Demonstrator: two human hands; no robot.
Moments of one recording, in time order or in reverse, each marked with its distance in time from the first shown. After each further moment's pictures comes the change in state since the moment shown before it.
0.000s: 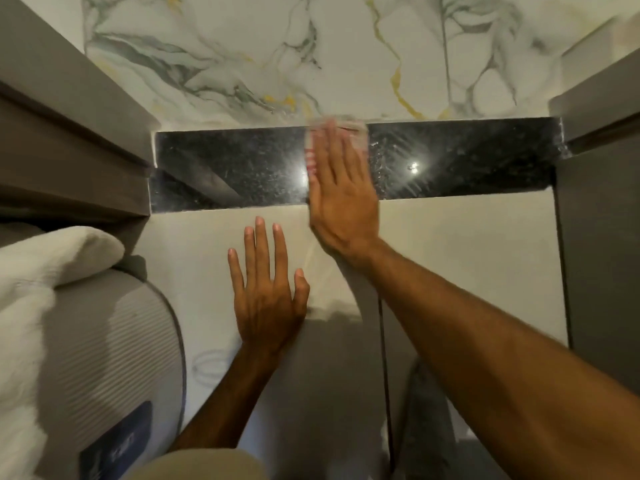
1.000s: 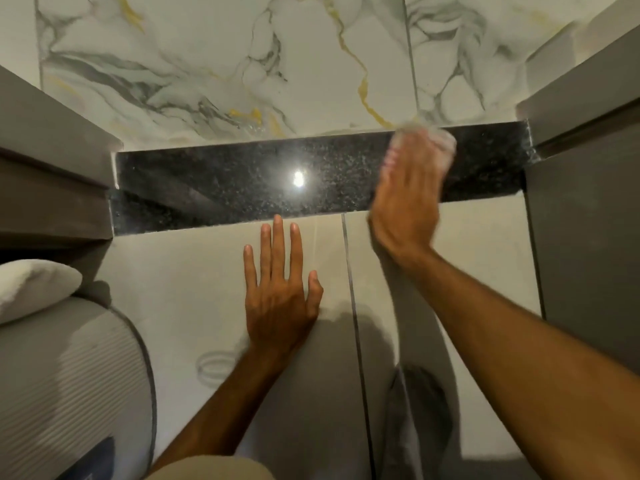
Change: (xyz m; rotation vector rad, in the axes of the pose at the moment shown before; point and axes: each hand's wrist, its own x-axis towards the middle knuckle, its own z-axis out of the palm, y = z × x) left_hand 0.025 0.053 0.010 -0.014 -0.018 0.122; right_hand -0.013 0.105 -0.036 -0.175 0.082 0.334
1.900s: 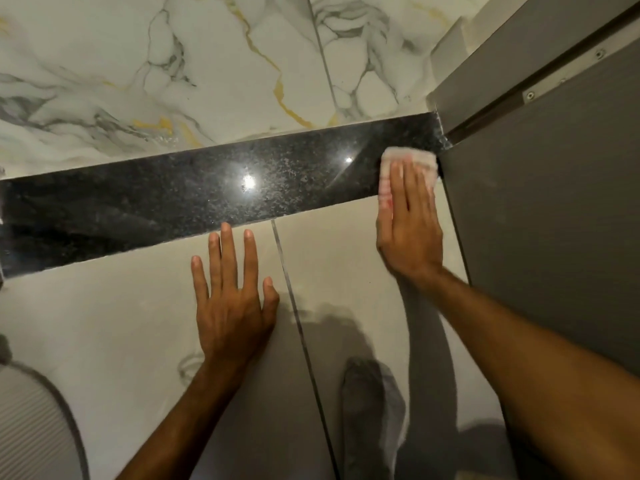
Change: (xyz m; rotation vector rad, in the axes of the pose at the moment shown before) left_hand 0.010 0.020 0.004 -0.129 -0.038 0.069; right_hand -0.037 0.123 -0.022 0.013 -0.080 0.027
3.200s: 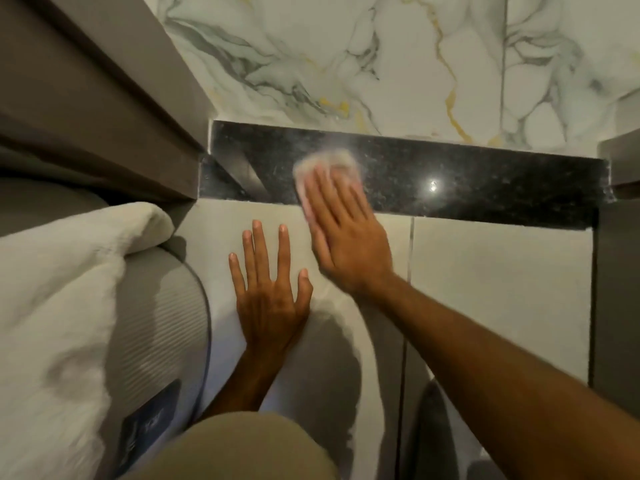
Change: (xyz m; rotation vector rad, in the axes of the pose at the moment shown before) left_hand -0.063 -0.092 -0.021 0.067 0.103 -0.376; right_hand -0.032 -0.245 0.047 0.012 -0.060 -0.757
